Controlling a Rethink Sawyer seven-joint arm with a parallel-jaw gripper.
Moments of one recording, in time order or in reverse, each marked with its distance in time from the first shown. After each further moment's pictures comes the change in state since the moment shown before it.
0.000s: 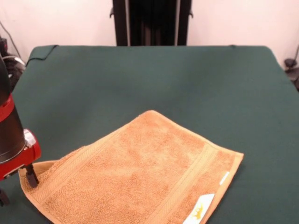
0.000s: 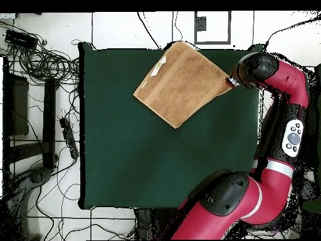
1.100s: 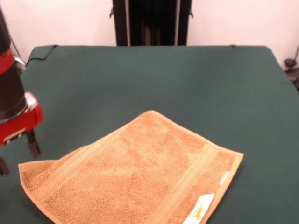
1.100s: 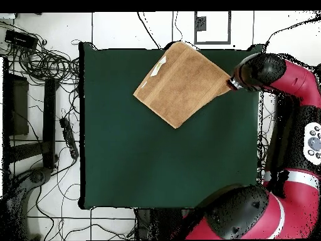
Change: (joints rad) arm -0.008 -0.225 -0.143 0.345 0.141 -0.136 0.044
